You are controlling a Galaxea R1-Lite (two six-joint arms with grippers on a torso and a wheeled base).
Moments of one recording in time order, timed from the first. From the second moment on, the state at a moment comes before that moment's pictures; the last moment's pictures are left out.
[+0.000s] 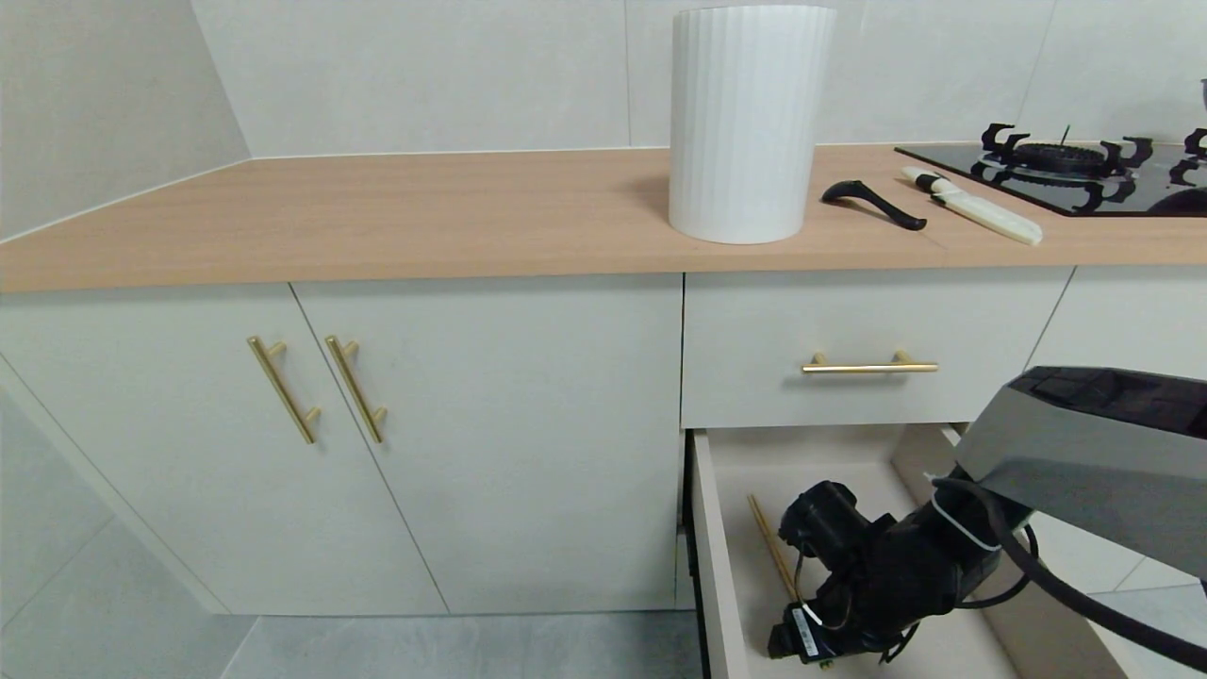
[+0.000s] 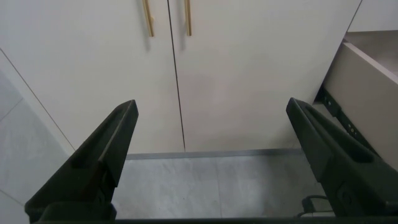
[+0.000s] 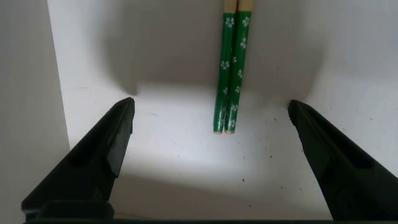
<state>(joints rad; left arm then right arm) 0.00 0.00 0.00 0.00 -0.02 0.01 0.54 2.27 -0.91 -0.11 -0.05 0.33</state>
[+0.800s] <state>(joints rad) 0.00 0.00 0.00 0.00 -0.02 0.01 0.42 1.62 -0.86 -0.10 -0.20 0.25</state>
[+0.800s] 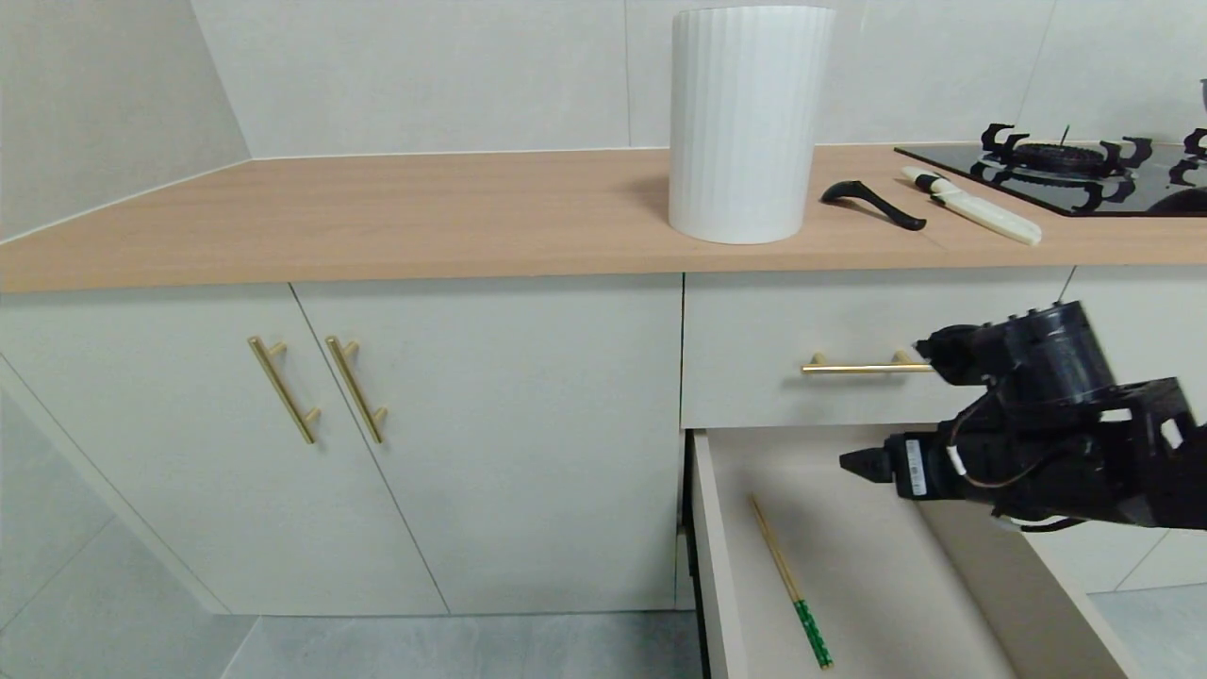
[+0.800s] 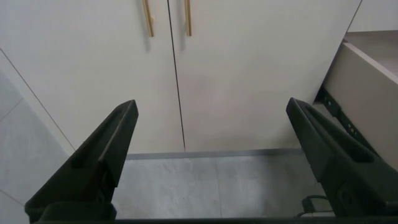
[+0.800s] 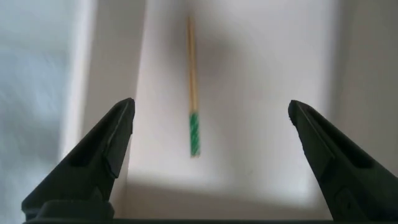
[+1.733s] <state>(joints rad) 0.00 0.00 0.00 0.00 -0.02 0.01 0.35 1.43 -0.86 -0.11 -0.20 0.19</state>
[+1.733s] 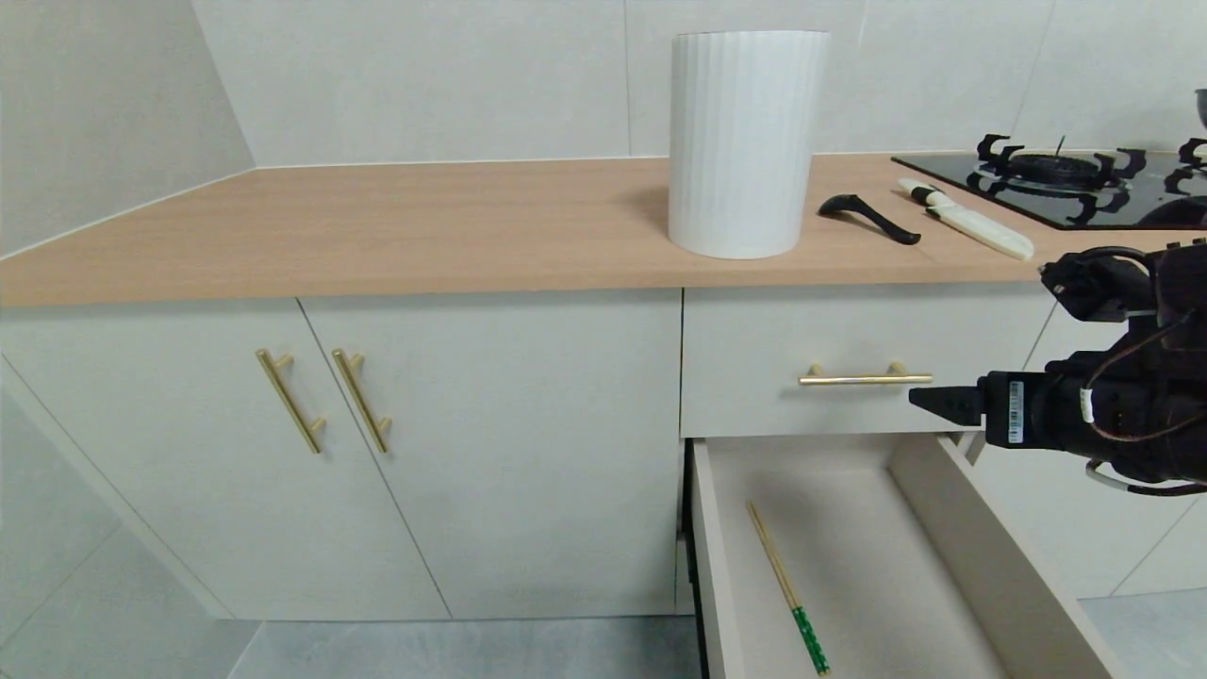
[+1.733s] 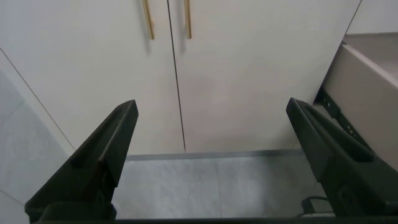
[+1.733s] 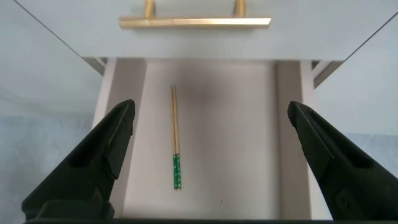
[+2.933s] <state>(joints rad) 0.00 0.00 0.00 0.00 -0.02 0.01 0.35 1.42 -0.84 -0.11 -0.19 0.13</state>
